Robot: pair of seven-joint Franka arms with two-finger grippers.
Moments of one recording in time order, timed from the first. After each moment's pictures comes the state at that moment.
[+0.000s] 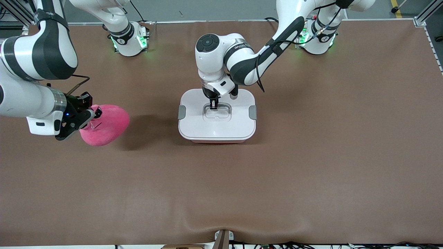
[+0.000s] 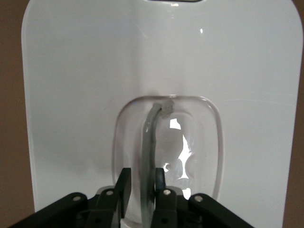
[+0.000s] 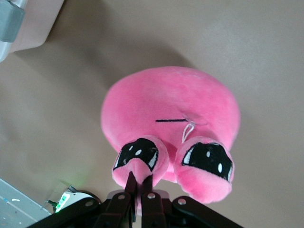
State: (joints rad) left arm -0.57 0.61 -0.46 -1.52 0.42 2.12 -2.72; right arm 0.11 0.23 -0.01 -1.56 0.00 1.47 -0.62
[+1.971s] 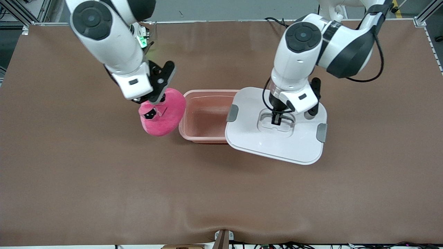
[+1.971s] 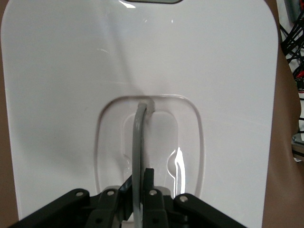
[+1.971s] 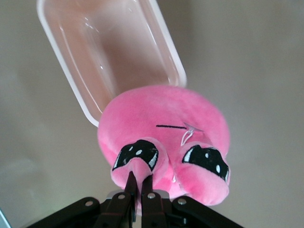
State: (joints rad) left arm -0.19 0.33 -0.45 -1.47 0.22 1.83 -1.93; right arm 0.54 0.23 0.01 -1.41 0.05 1.56 -0.64
